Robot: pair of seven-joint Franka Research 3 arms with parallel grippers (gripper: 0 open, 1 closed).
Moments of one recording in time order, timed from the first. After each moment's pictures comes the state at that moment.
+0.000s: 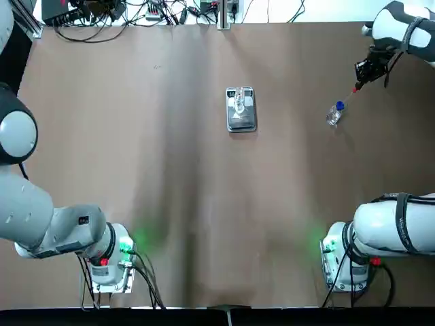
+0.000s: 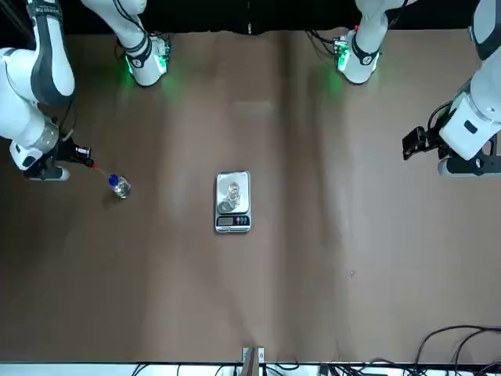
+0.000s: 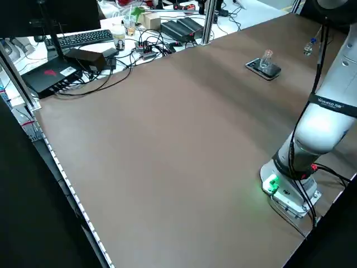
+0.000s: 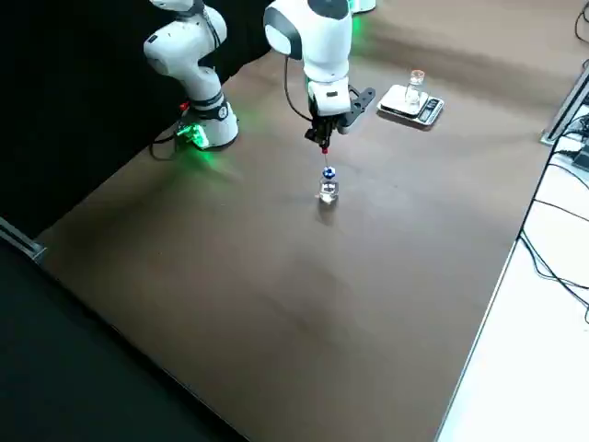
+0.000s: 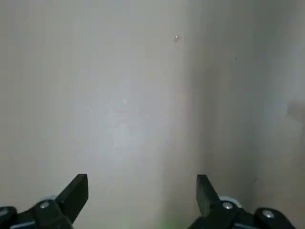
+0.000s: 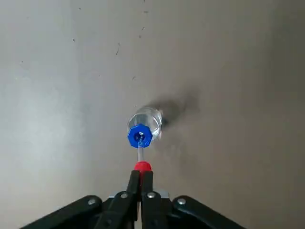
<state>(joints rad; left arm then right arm) 0.15 0.09 -0.30 -1.52 0.05 1.56 -0.14 -0.12 -0.06 -0.03 -2.23 0.06 2.08 -0.14</state>
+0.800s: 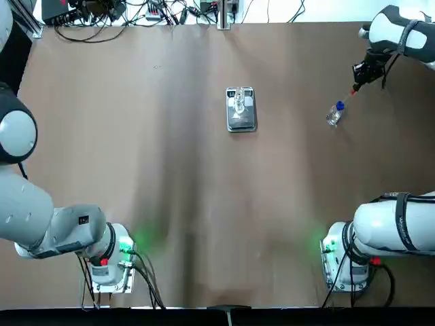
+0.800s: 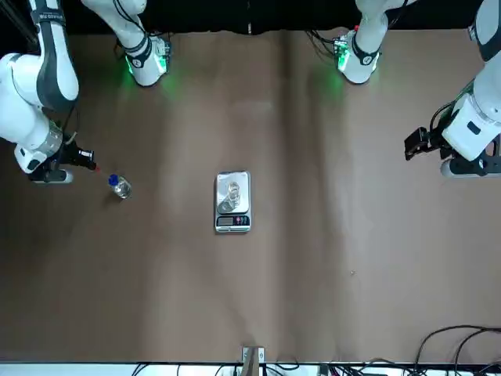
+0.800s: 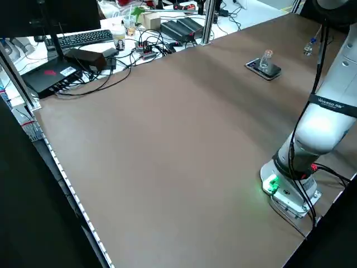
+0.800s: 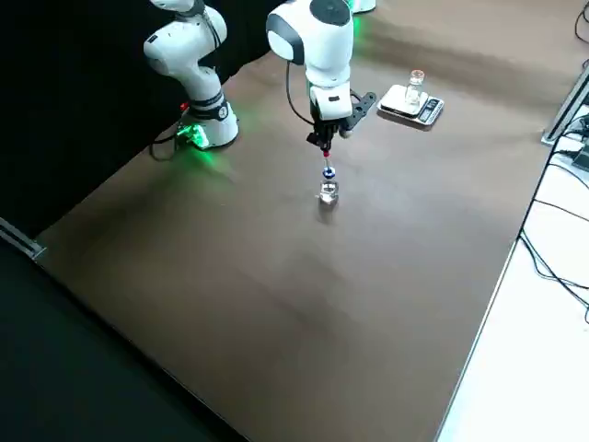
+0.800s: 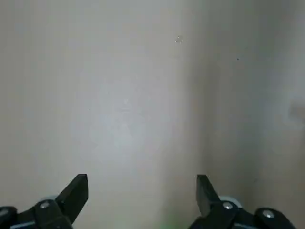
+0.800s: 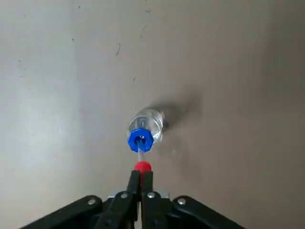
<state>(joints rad) 0.16 0.09 -0.30 -1.52 0.05 1.56 -0.14 -0.12 -0.04 -0.03 -2.24 0.06 2.11 -0.15</state>
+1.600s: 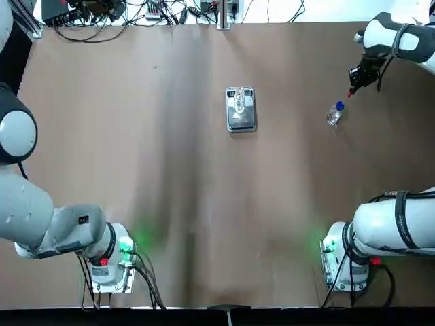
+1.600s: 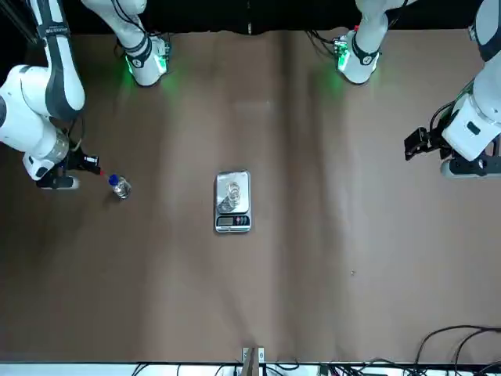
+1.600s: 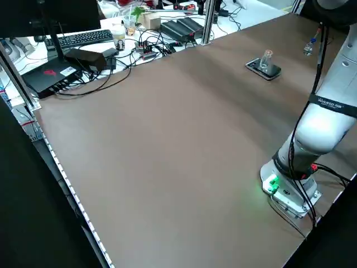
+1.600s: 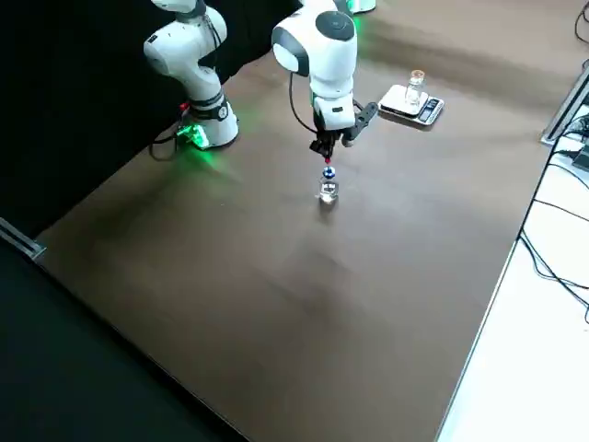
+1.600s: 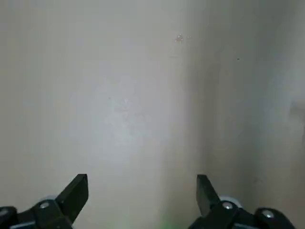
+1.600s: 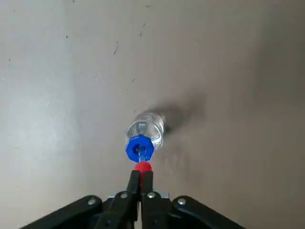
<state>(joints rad) 0.16 0.09 -0.30 -1.52 0.05 1.56 -0.14 -0.12 0.01 -0.02 -2.24 0.06 2.15 -0.15</state>
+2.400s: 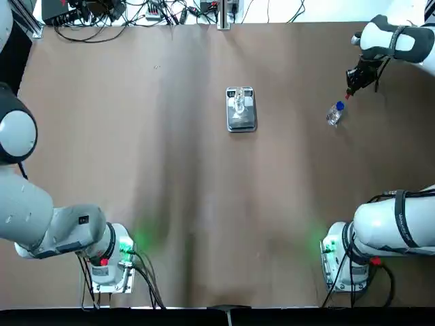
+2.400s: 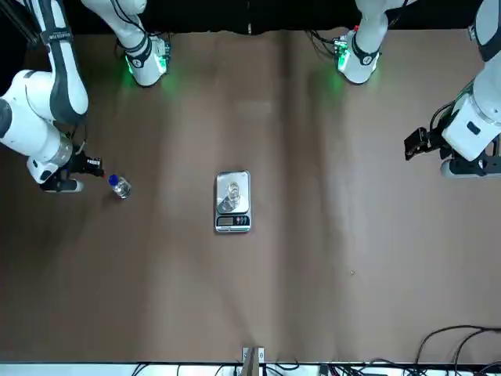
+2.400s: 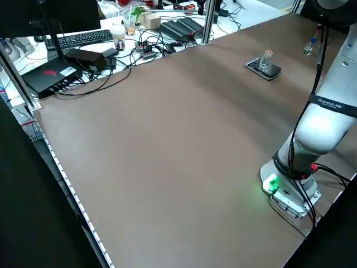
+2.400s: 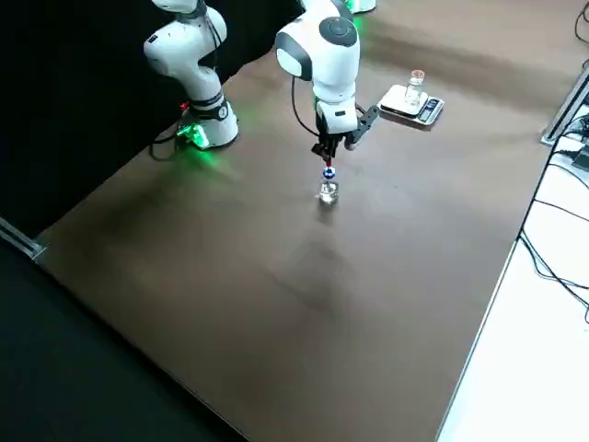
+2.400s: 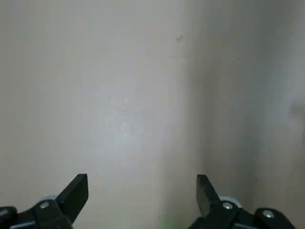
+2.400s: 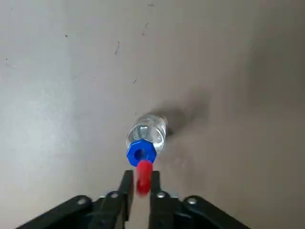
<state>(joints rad) 0.16 0.09 -0.30 -1.52 0.05 1.56 -0.14 -0.11 0.03 -0.02 -2.24 0.06 2.17 -0.15</state>
